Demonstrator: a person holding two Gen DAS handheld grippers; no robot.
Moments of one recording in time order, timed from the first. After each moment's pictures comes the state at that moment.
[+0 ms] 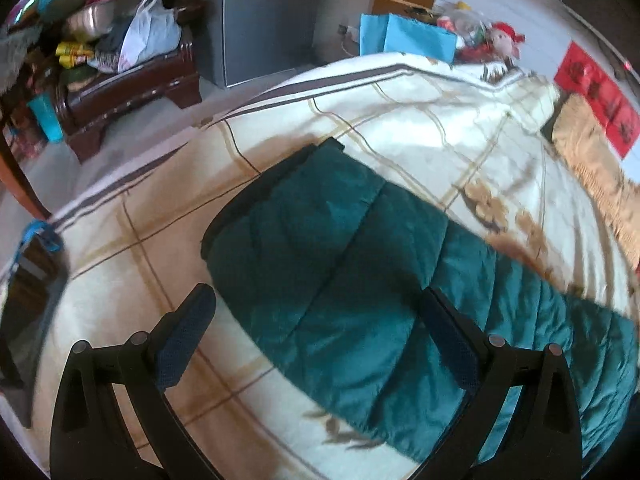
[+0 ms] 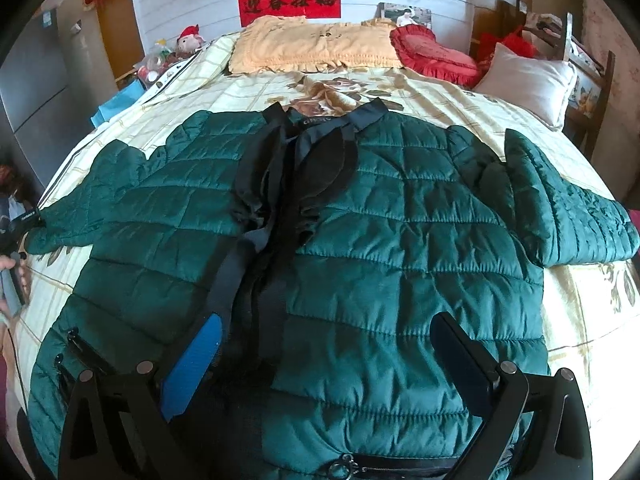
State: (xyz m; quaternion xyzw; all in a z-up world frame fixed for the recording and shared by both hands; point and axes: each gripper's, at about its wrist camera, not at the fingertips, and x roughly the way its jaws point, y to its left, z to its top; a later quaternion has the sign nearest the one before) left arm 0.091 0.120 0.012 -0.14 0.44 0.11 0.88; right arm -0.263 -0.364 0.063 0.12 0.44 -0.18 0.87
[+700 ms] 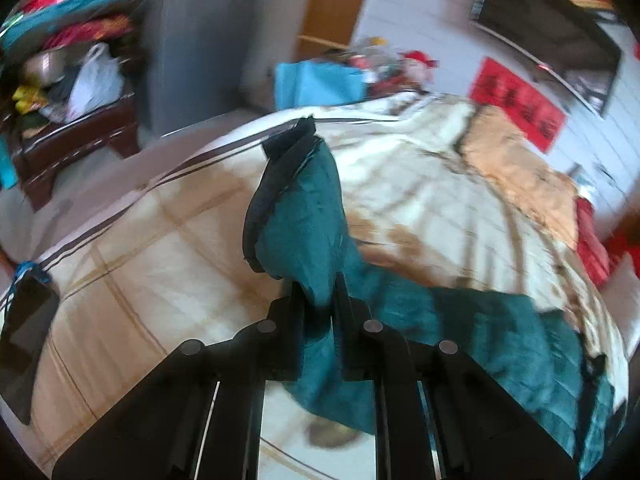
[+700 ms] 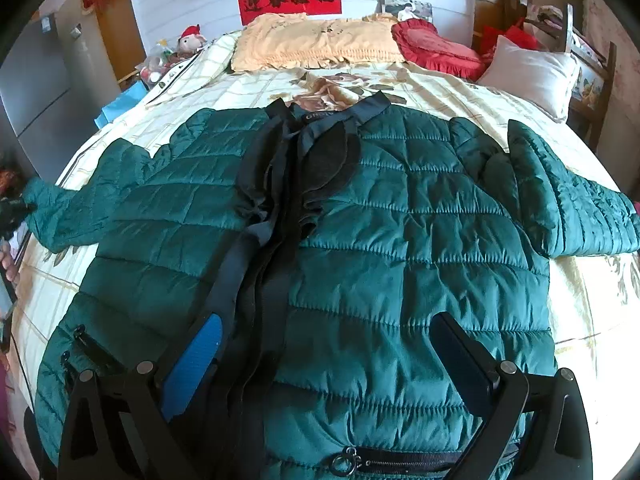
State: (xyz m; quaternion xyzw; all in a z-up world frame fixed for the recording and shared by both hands) left arm 0.038 0.058 0.090 -0.12 0.37 -0.02 0.92; right arm -0.270 -0.365 0.063 0.14 0.44 -0.17 0.87
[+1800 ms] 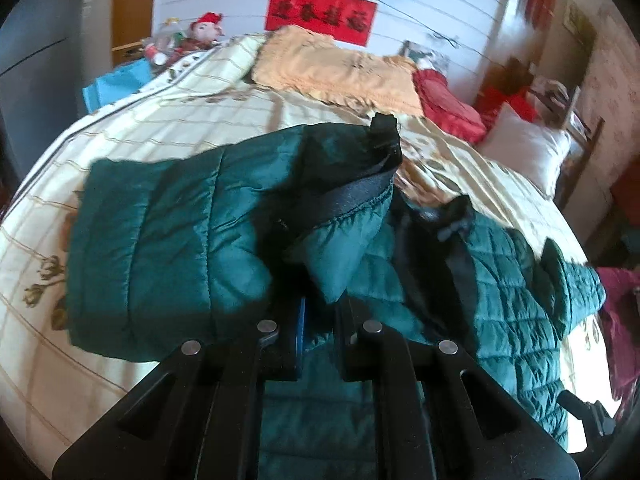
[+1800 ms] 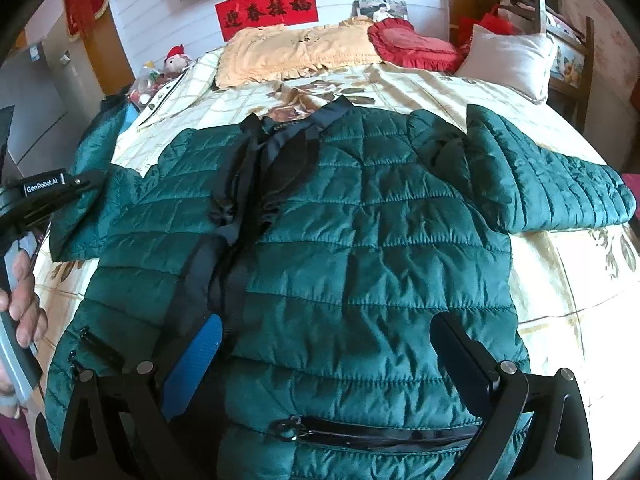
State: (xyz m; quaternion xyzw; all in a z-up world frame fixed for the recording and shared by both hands) left arm -0.097 -0.212 0.113 0.01 0.40 -0.26 0.88; right arm -0.307 -0.395 0.069 0.17 0.42 -0.18 0.87
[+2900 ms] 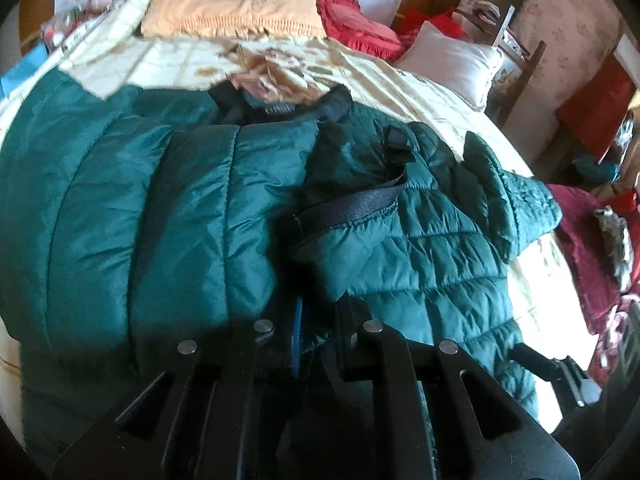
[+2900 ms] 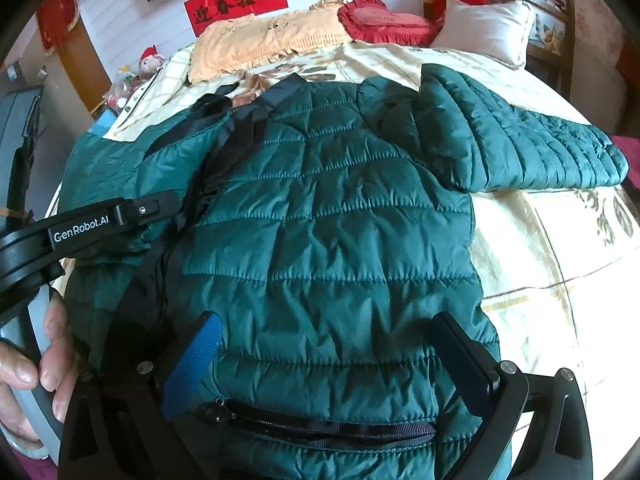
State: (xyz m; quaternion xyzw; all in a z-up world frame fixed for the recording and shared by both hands) left arm -0.158 -0.321 0.064 0.05 0.48 -0.38 0.79; right arm -0.331 -0.431 0.048 0.21 0.44 -0.20 0.85
